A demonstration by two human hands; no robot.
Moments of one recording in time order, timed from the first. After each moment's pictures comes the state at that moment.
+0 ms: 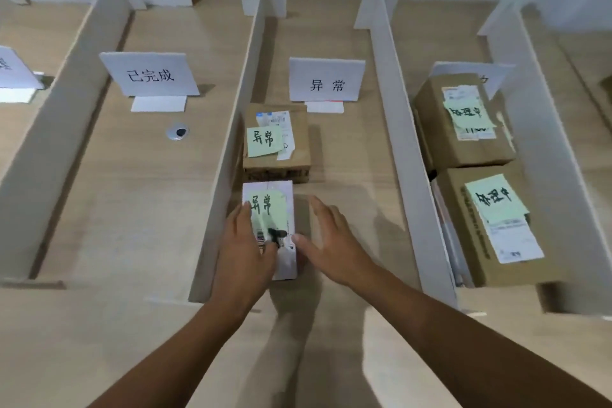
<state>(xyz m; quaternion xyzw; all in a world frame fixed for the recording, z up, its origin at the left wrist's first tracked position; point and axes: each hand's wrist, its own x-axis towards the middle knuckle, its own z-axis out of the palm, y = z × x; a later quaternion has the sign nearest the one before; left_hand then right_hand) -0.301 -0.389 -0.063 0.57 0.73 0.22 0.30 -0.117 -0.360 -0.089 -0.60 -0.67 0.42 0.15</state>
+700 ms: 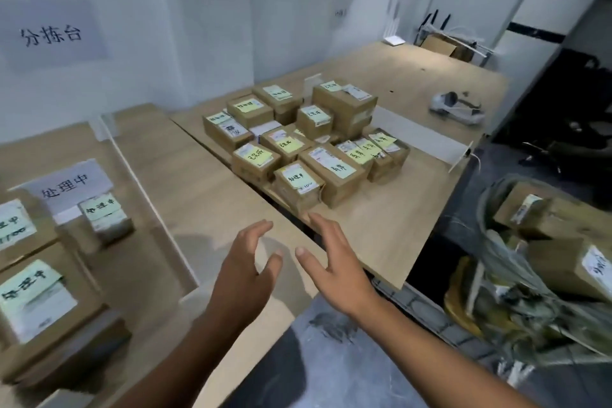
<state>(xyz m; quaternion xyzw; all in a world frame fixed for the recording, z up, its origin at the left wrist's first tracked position) 0.317 -0.591 0.066 0.82 0.31 0.26 0.41 0.460 -0.714 0.075 -0.77 -0.45 0.17 0.43</state>
